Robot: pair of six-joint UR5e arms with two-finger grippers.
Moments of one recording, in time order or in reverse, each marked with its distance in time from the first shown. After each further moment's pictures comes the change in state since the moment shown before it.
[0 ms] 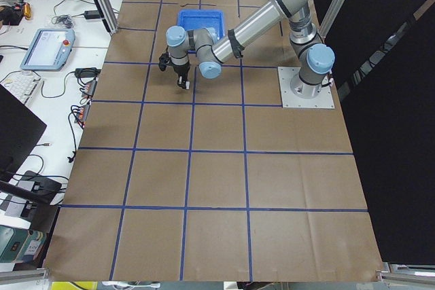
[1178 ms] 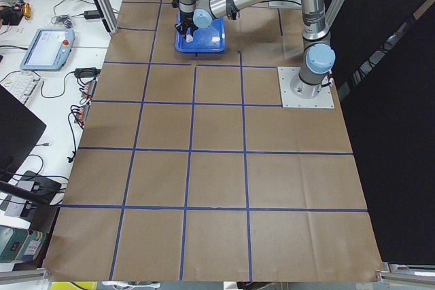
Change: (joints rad) left arm -0.498 0.009 0.084 -0.068 -0.096 0.644; right arm -0.149 0.481 -0.224 -0.006 0.448 -0.299
